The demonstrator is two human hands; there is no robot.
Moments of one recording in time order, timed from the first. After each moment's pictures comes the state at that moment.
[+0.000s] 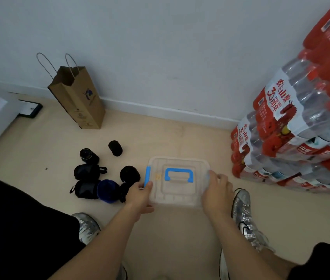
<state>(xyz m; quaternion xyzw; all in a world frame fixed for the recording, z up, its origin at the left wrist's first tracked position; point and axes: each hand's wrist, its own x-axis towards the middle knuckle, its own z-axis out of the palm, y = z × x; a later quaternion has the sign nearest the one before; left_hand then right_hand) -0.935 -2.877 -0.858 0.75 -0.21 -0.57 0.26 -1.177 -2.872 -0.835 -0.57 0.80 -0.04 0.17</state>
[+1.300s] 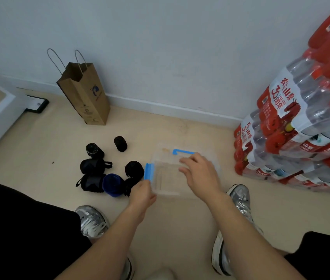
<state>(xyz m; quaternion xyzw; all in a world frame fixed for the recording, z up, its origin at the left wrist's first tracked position) -0.935 -2.861 -0.854 0.69 -0.11 -0.62 0.36 -1.138 -2.905 -0.792 -0.76 0.62 -0.09 0.17</state>
